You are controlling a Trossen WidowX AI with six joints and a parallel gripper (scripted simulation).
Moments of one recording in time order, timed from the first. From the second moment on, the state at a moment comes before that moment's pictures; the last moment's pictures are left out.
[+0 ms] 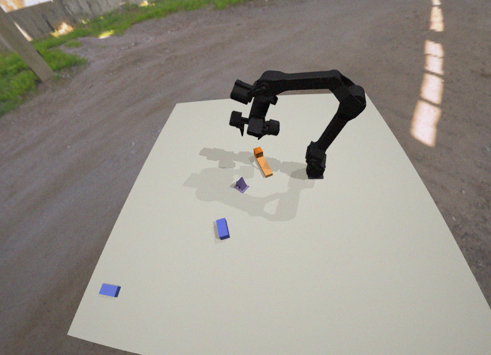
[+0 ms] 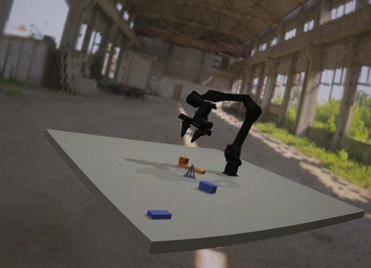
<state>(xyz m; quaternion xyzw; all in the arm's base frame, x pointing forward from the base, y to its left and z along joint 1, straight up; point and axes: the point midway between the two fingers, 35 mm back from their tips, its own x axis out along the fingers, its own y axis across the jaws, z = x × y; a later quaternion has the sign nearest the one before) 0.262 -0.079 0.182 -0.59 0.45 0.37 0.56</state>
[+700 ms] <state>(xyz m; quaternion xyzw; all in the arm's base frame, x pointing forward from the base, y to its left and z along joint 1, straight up) 0.225 -0.041 0.140 -0.60 0.39 0.57 0.40</state>
